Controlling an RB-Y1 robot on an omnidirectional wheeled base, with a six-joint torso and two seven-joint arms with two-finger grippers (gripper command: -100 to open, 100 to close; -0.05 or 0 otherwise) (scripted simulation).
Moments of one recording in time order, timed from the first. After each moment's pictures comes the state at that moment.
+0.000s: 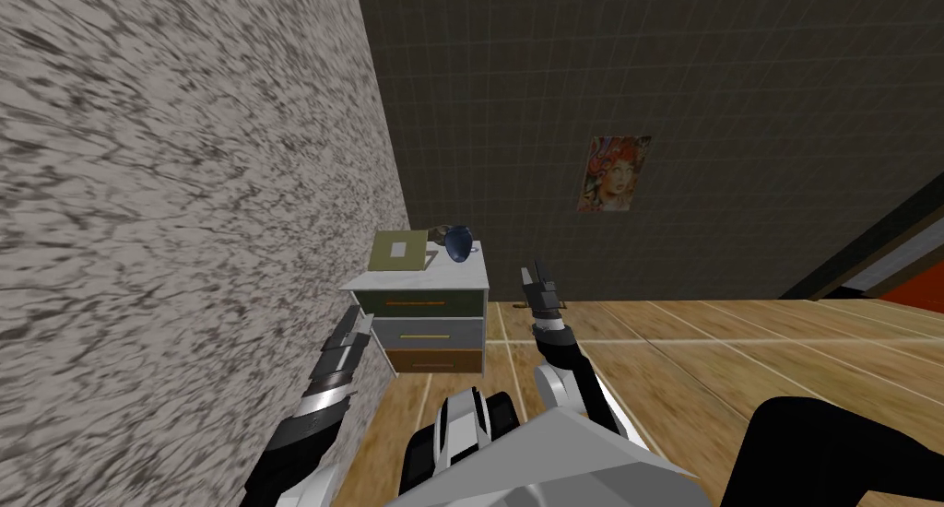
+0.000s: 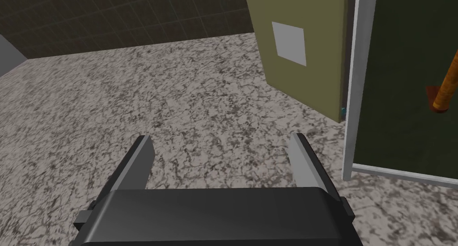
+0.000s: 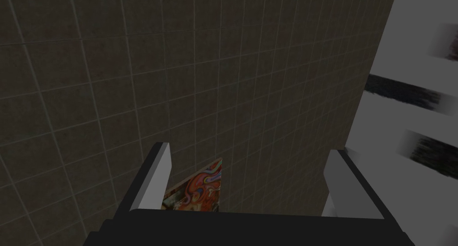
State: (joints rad) left arm 0.48 0.13 -0.02 -2.05 -0.13 -0.46 0.09; right arm 0.55 0.00 0.05 -2.26 -0.07 -0.57 0.14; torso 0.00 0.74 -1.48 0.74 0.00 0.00
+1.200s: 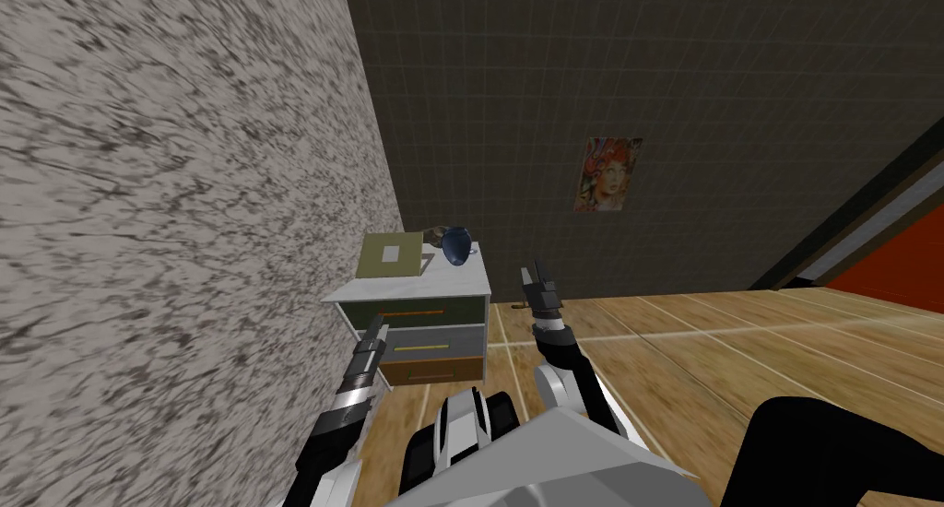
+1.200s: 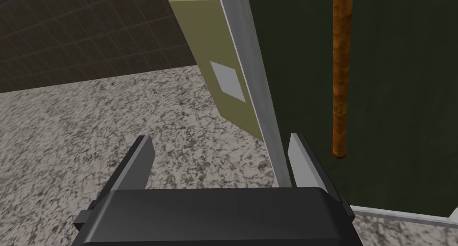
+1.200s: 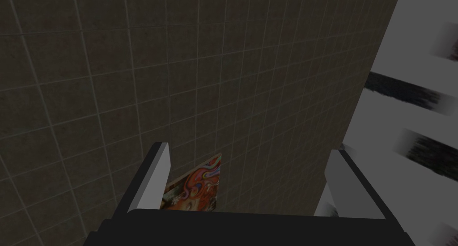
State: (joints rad) left arm 0.42 0.11 -0.06 -1.80 -0.17 -0.53 0.03; right arm 0.55 0.00 0.05 -2.26 -0.07 -0.57 0.14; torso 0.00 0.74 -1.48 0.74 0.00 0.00
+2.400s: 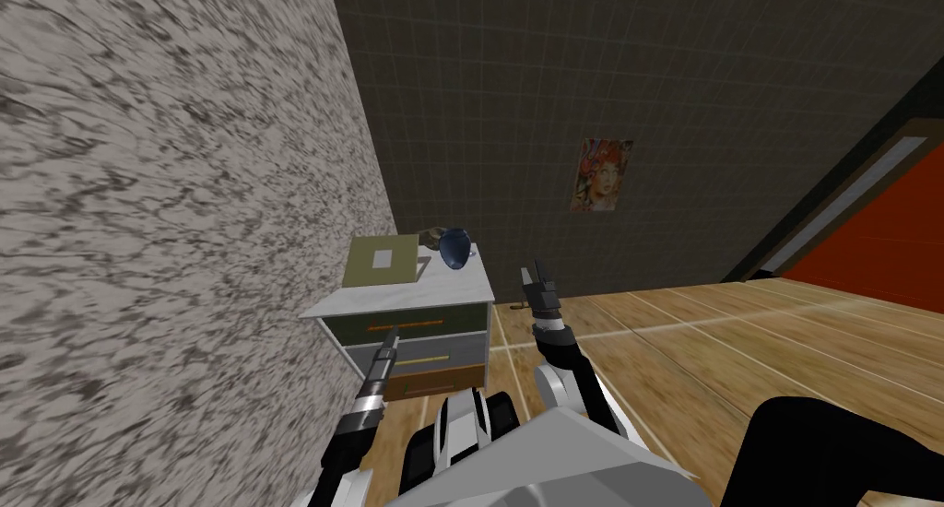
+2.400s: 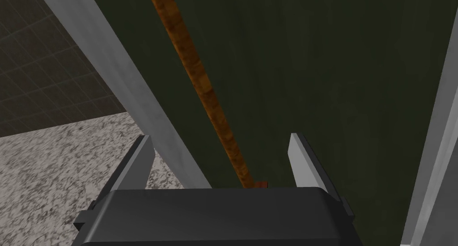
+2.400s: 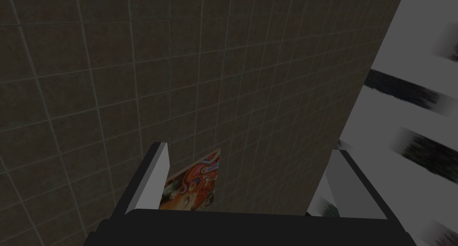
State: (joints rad) left arm 0.35 0.11 -0.09 -1.54 -0.20 -0.60 -0.03; right arm 0.55 0.00 0.05 -2.26 -0.07 -0.57 0.14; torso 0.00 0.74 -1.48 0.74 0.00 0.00
